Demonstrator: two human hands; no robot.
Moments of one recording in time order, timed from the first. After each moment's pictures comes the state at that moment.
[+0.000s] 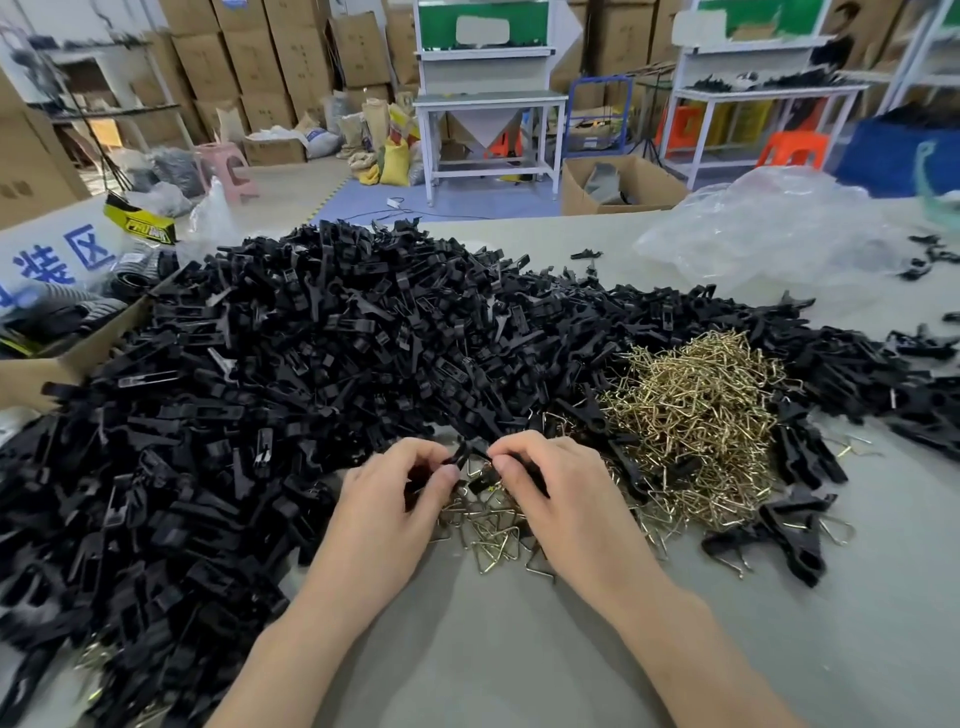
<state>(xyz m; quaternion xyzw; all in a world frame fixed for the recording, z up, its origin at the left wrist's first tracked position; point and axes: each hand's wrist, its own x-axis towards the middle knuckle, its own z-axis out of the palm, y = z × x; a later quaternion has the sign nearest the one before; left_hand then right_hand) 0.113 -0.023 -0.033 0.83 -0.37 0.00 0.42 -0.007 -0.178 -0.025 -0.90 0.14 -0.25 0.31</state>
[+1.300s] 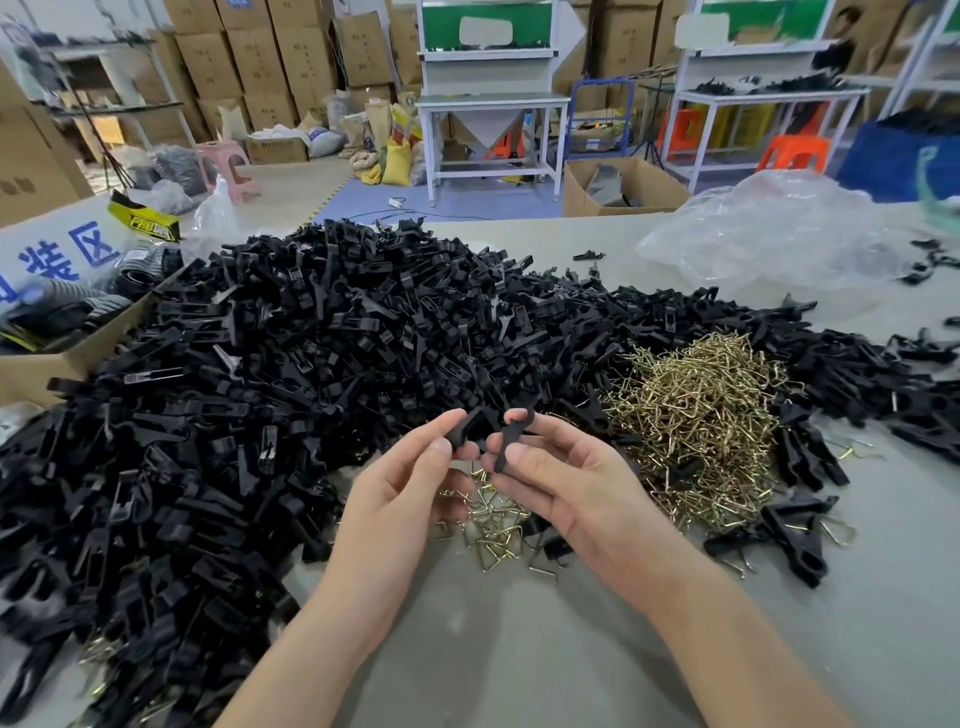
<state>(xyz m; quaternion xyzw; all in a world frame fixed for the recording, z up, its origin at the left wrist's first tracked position) 0.080 -0.032 -0.002 0.60 -0.21 -0.23 0.74 -0.002 -0.181 -0.005 -0.46 0.11 -0.15 0.87</state>
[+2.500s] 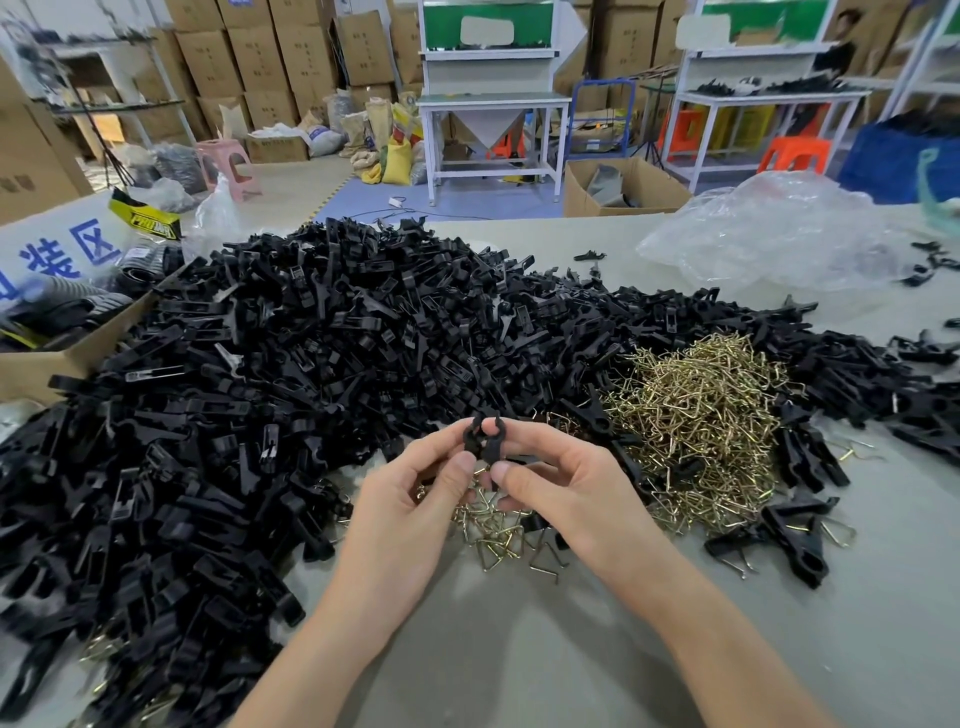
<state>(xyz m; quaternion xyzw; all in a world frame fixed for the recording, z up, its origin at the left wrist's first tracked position) 0.079 -0.032 -0.006 0.69 -0.29 -0.13 0.65 -0.006 -0.180 -0.010 -0.71 0.08 -0.17 0.68</state>
